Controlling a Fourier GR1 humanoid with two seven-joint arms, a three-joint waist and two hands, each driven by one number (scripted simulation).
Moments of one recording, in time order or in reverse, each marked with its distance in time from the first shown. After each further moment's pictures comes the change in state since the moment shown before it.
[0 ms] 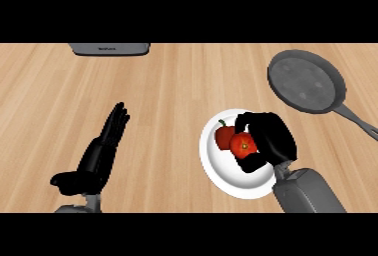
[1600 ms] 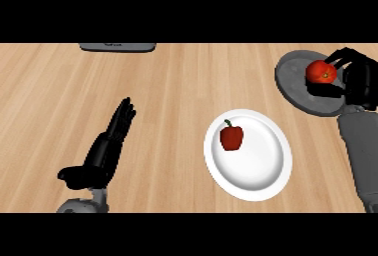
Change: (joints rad) left arm -0.041 -0.034 0.006 0.017 -0.020 -0.022 0.005; right arm -0.360 -0.144 -0.670 0.614 -0.236 -0.548 -0.428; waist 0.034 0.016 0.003
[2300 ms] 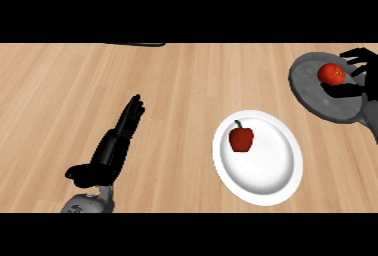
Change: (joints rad) left arm -0.034 -0.014 -0.028 0.005 -0.008 -0.022 -0.001; right arm -0.212 -0.186 -0.085 0.553 -0.011 0.043 -0.142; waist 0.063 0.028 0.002
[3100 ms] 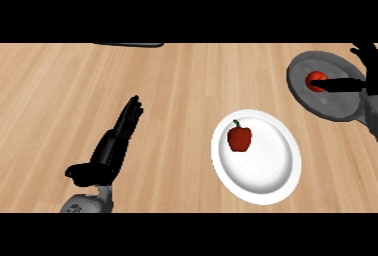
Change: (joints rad) left arm 0.003 0.004 0.012 0.019 0.003 -0.006 -0.011; right arm -0.082 -0.011 -0.167 0.125 -0.182 0.234 -0.176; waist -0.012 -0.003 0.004
